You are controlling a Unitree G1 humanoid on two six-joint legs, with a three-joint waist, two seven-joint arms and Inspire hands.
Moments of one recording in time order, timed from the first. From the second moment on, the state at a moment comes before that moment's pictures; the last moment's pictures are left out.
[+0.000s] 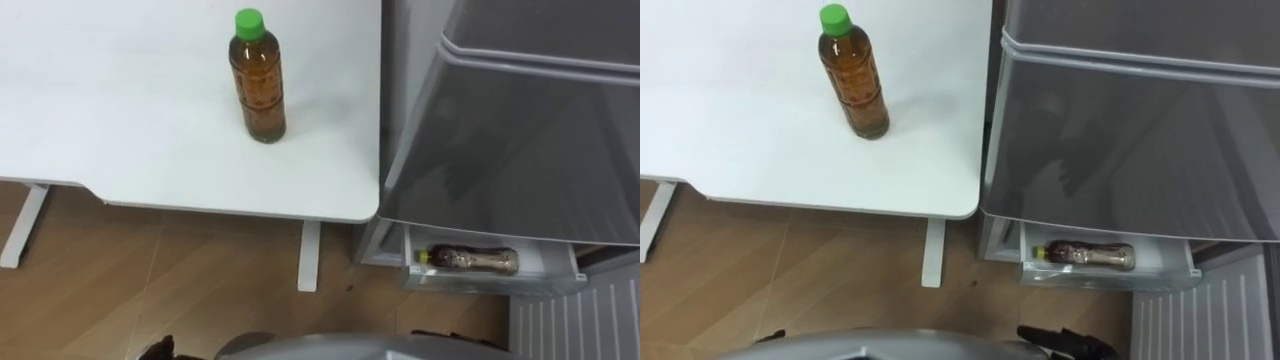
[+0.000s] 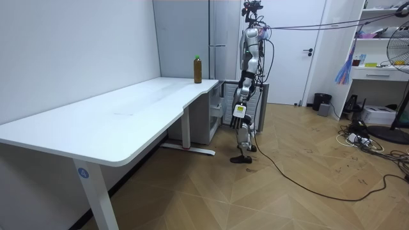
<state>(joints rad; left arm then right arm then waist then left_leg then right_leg) 0.19 0.23 0.08 1.09 0.04 0.09 0.01 0.08 -0.26 0.05 1.31 0.46 0.13 0.30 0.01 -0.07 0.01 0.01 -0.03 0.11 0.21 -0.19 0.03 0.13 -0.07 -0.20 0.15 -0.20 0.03</state>
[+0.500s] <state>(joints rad) 0.18 0.22 0.07 1.10 0.11 0.12 0.04 0.06 -0.24 0.06 1.28 0.37 0.12 0.23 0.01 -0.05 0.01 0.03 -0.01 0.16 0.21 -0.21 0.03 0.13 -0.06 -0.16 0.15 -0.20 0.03</state>
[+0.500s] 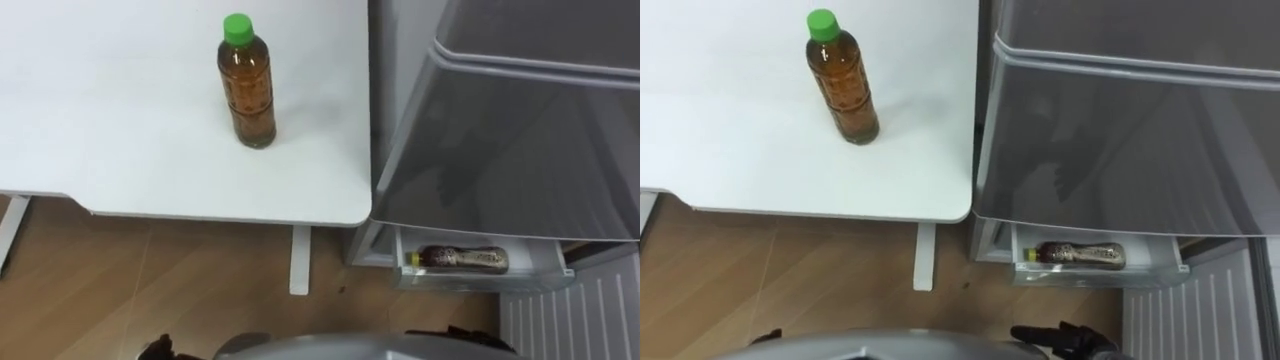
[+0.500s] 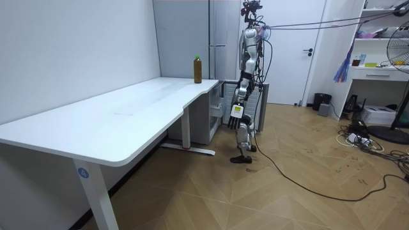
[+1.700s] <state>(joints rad) 0.17 0.17 0.19 0.87 0.04 -0.09 0.40 0.08 -0.22 0.05 1.27 0.31 0.00 0.16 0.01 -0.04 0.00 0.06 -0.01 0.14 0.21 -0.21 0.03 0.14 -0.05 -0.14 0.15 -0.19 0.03</state>
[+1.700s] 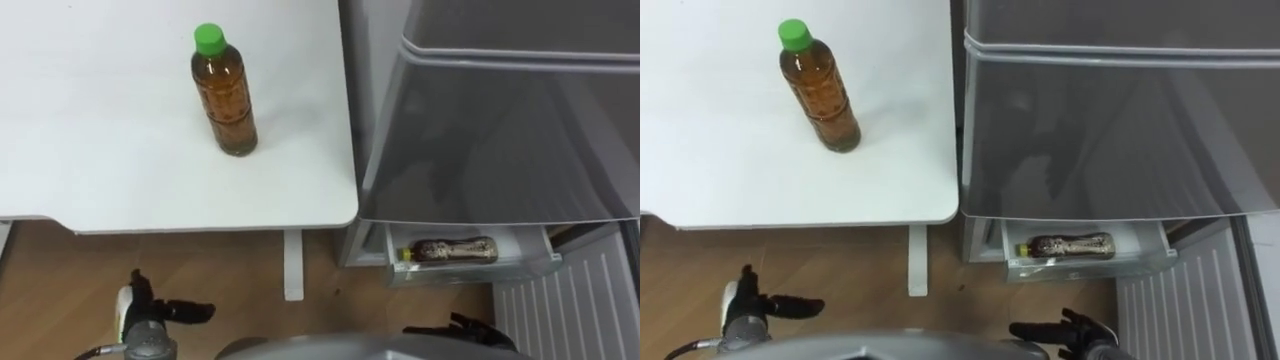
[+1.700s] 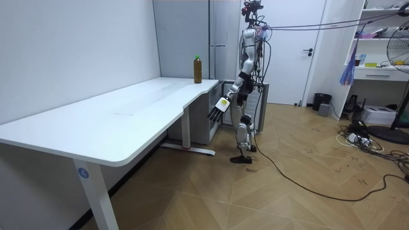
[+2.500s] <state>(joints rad) 0.24 0.15 0.26 0.39 -0.16 -0.17 0.77 0.14 -0.21 0.04 1.23 0.31 -0.03 0.14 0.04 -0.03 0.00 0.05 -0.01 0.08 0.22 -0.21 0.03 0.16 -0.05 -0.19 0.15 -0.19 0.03</state>
